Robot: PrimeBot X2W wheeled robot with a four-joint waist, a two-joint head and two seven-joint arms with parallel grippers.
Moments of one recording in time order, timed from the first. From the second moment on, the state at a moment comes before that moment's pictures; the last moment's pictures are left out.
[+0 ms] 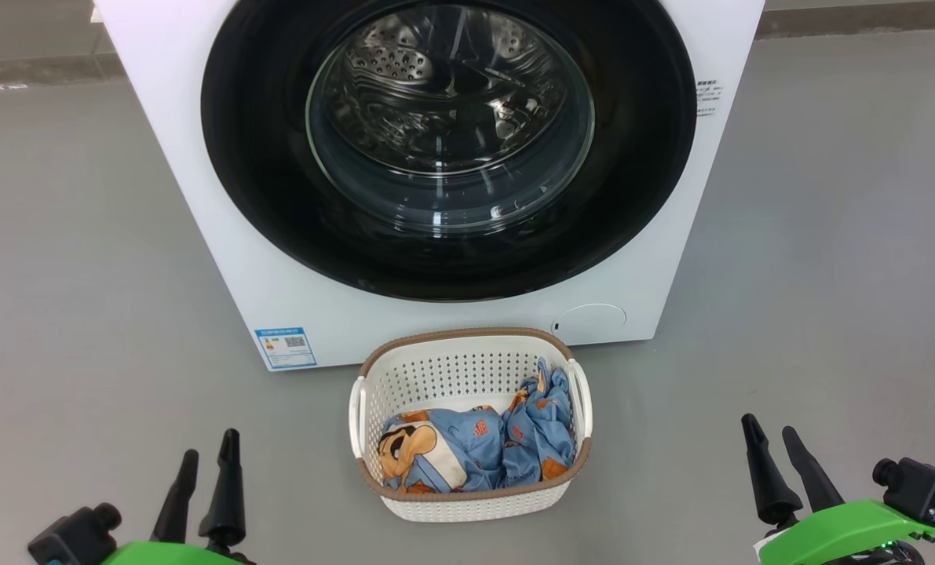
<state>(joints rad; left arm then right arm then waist) -0.05 0.07 -0.09 0.26 -0.77 -0.12 -0.11 -0.04 -0.07 -0.07 0.27 0.65 0.13 -0.07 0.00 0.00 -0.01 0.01</state>
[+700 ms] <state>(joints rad) -0.07 0.08 -0.13 0.32 -0.58 -0.12 -0.17 -0.04 -0.07 -0.05 0.23 0.40 0.13 -0.09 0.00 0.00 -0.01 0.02</state>
